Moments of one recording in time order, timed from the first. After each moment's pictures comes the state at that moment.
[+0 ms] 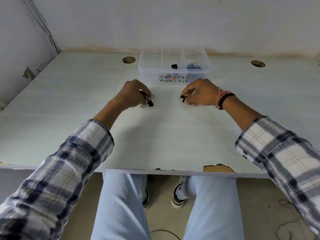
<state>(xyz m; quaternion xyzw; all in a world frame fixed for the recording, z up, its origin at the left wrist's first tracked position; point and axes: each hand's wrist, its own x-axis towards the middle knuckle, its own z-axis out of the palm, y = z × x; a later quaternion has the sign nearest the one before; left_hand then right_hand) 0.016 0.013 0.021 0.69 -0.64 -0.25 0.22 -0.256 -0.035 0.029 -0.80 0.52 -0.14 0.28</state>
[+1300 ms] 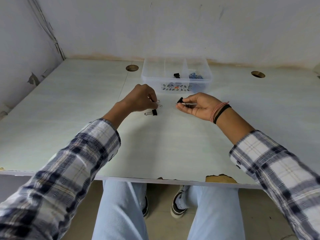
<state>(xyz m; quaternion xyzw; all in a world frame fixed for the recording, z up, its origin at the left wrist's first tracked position) 0.010 -0.002 0.026 0.63 -0.72 -0.19 0.20 -0.227 -0.031 0.021 -0.25 0.47 -0.38 0.76</state>
